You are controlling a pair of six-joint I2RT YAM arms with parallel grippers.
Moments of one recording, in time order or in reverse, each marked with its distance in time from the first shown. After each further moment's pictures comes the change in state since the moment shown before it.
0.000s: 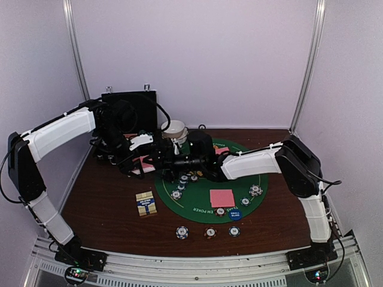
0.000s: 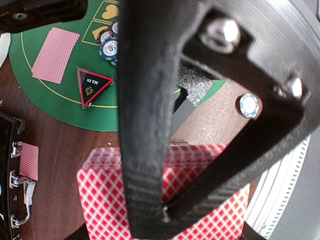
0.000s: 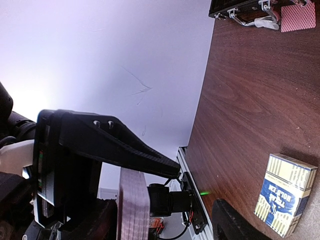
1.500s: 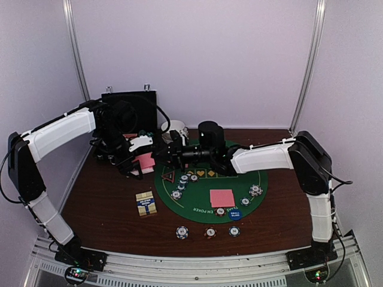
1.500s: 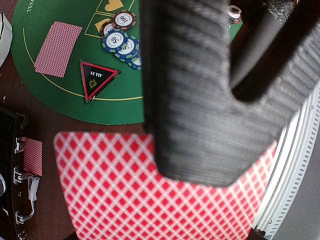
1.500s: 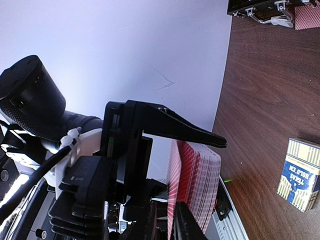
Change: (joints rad) left arm -0.004 0.000 -0.007 -0.002 -0.045 0.019; right arm -0.044 -0.108 -0.073 0.055 -0.096 0.111
